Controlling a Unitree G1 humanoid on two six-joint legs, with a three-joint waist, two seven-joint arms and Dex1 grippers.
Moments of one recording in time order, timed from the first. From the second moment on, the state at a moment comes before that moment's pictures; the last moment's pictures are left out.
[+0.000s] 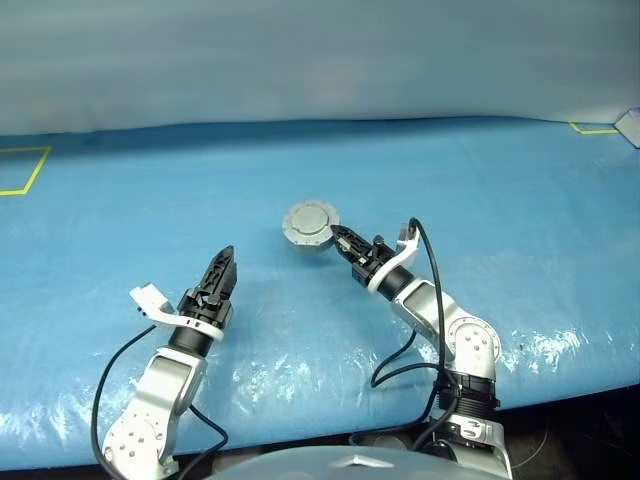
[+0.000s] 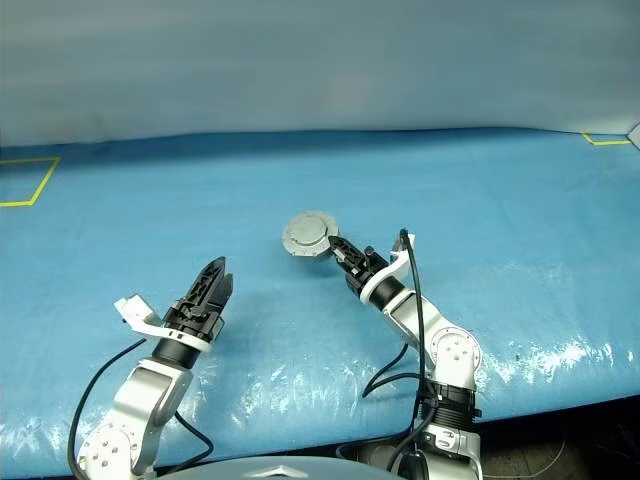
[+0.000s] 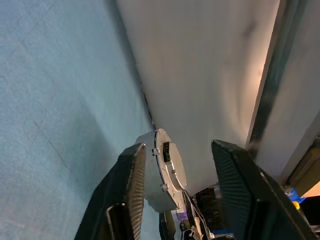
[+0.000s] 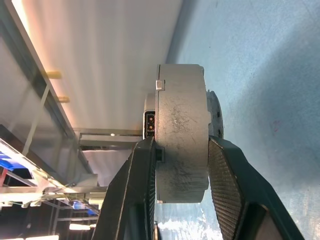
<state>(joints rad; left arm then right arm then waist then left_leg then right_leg) 0.28 -0.06 0.26 -0.43 -1.57 0.60 0.00 -0.22 0.09 -0.28 -0.08 1.43 0.92 -0.14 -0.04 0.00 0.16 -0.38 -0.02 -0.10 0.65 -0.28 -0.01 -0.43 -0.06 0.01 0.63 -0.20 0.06</state>
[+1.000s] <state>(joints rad) 0.21 -0.06 0.12 -0.28 -1.62 0.58 -0.16 -0.13 0.07 0.00 -0.21 1.64 0.90 -0.26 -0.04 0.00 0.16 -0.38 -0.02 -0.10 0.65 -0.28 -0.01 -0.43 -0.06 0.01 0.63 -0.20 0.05</state>
